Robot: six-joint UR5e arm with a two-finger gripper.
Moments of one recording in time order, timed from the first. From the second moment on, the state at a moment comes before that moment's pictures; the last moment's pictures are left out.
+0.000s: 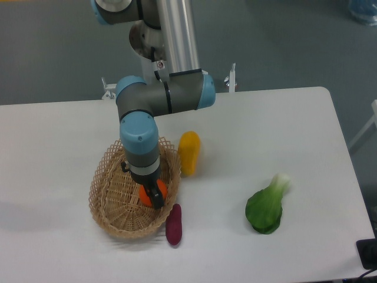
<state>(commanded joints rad) 2.17 -2.02 -1.82 -0.82 1.55 1.28</state>
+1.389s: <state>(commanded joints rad) 2.35 -1.95 -1.63 -0.94 1.44 1.12</state>
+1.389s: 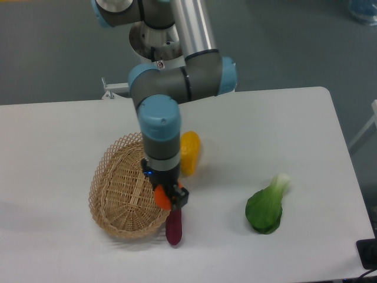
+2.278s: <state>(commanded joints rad) 2.65 -2.02 -1.54 -0.92 1.55 1.26</state>
